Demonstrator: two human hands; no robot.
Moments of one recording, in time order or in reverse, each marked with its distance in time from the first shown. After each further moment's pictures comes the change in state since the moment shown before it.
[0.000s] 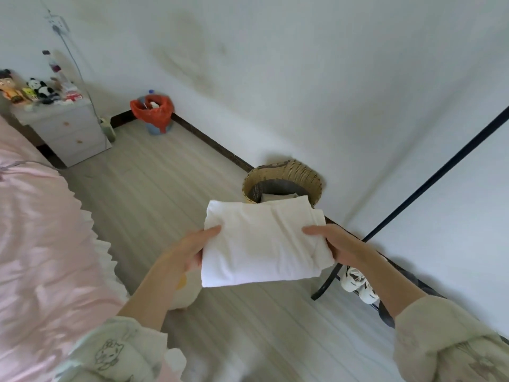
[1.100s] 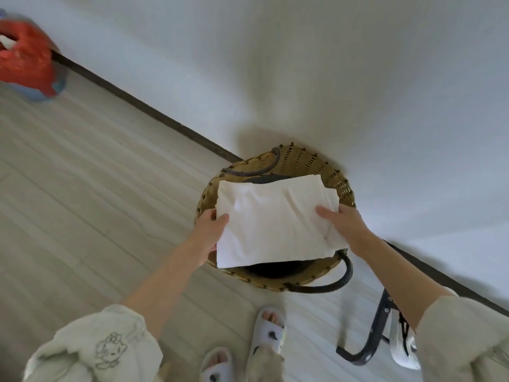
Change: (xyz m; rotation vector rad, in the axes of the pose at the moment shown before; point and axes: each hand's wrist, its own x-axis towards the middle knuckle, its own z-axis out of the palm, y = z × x) left_hand 0.613 0.107 0.074 0.390 0.094 -0.127; right_hand 0.564 -0.077 -0.155 0.005 0.442 0.094
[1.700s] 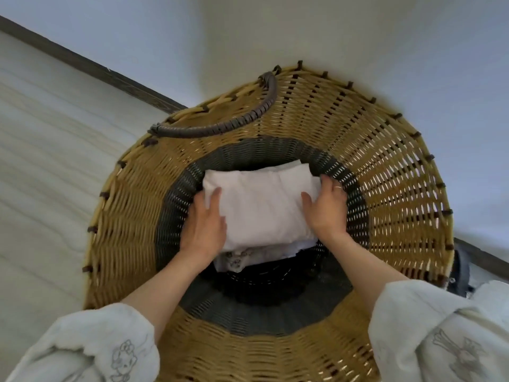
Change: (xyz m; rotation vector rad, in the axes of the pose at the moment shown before) left_hand 0.269 -0.124 0.078 1.090 0.173 0.483; right_hand 0.257 0.140 0.093 -0.671 0.399 -0.257
